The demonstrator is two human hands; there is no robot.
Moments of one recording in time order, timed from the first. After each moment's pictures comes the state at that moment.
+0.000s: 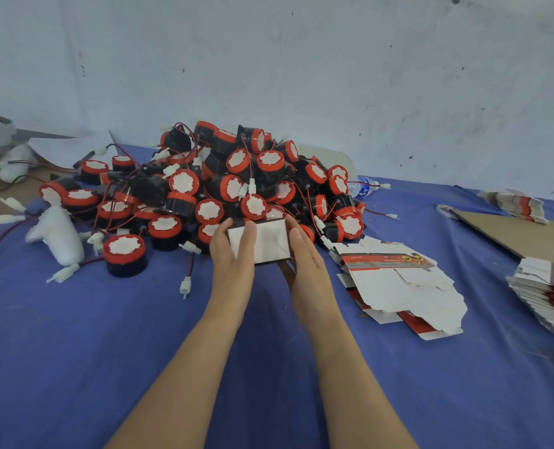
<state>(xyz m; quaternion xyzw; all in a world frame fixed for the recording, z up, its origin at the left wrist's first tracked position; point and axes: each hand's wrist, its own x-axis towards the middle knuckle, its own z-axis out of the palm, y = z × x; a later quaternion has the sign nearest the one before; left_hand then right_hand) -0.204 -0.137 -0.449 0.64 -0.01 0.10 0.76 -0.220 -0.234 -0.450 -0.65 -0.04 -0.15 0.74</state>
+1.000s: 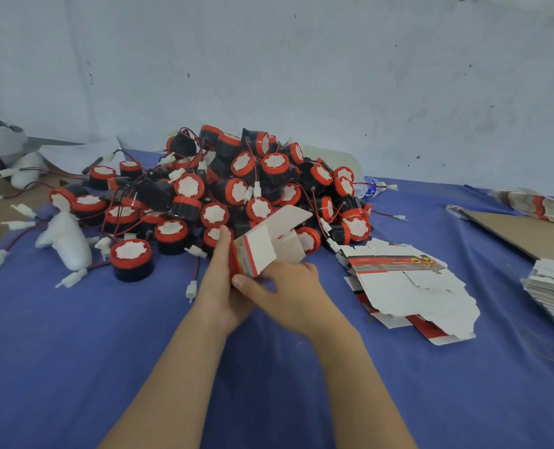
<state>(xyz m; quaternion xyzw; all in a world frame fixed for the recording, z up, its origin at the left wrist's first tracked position) -0.200 -0.111 -0.452 0.41 -0.02 -0.19 0.89 -0.236 -0.222 -0.434 -0.96 -0.12 -0.10 0.25</state>
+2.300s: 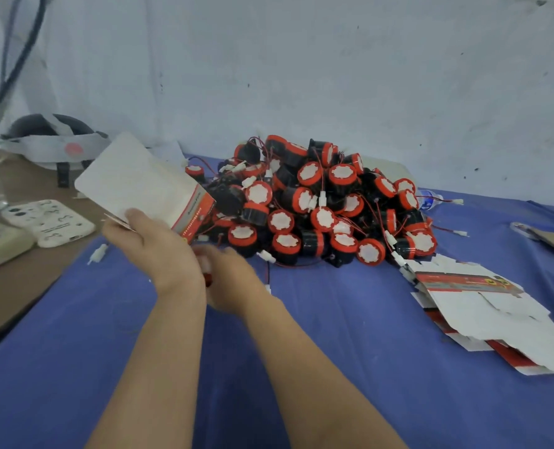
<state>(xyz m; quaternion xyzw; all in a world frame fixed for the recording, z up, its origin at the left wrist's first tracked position) -0.191 0.017 -0.396 0.40 0.20 0.45 0.77 -0.178 -0.056 -0.443 -0.93 -0.21 0.01 0.29</state>
